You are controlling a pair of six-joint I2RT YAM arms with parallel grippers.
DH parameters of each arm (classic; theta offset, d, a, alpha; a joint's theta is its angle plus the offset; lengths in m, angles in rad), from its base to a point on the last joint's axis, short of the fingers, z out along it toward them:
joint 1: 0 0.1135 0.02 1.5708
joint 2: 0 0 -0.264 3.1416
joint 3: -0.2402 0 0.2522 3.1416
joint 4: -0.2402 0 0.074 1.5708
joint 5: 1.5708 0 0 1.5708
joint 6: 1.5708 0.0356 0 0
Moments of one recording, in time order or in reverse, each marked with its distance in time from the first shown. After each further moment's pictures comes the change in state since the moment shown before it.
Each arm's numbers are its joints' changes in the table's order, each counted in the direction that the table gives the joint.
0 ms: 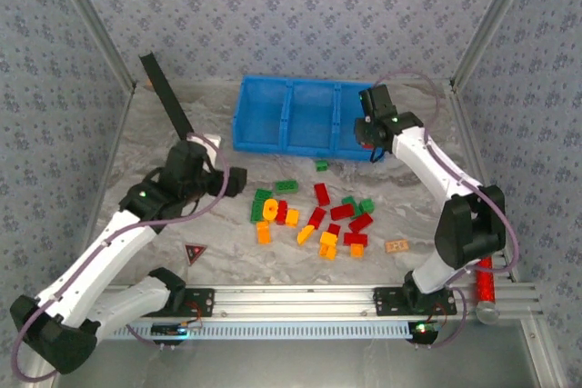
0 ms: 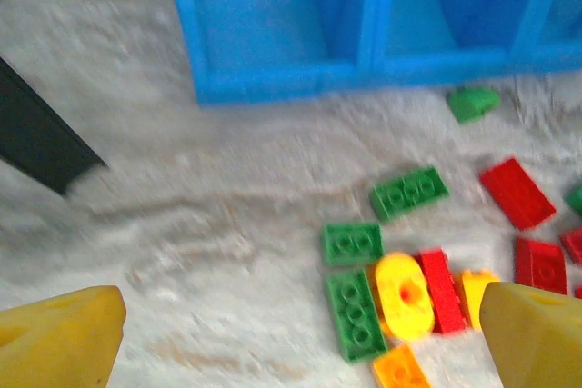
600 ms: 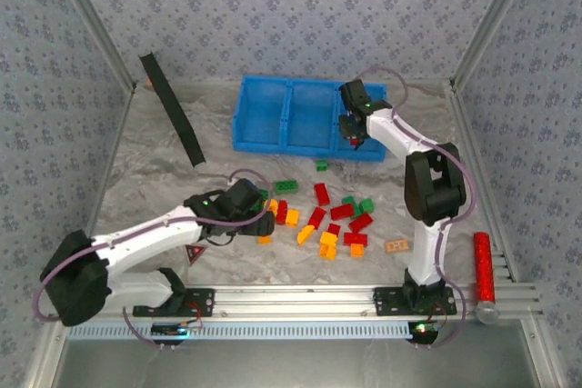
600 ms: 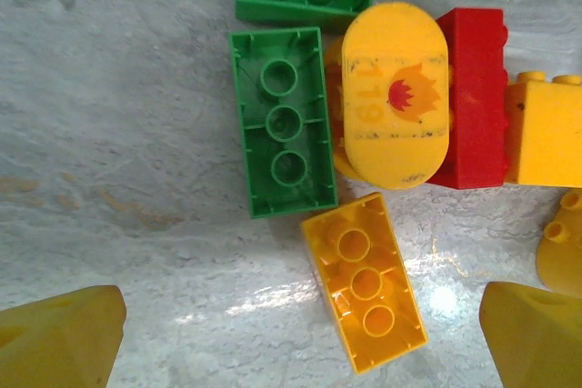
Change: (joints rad) left arm -0.273 -0.285 0.200 0.092 0.010 -0.407; right arm -0.001 -0.365 -0.186 0.040 0.006 -0.064
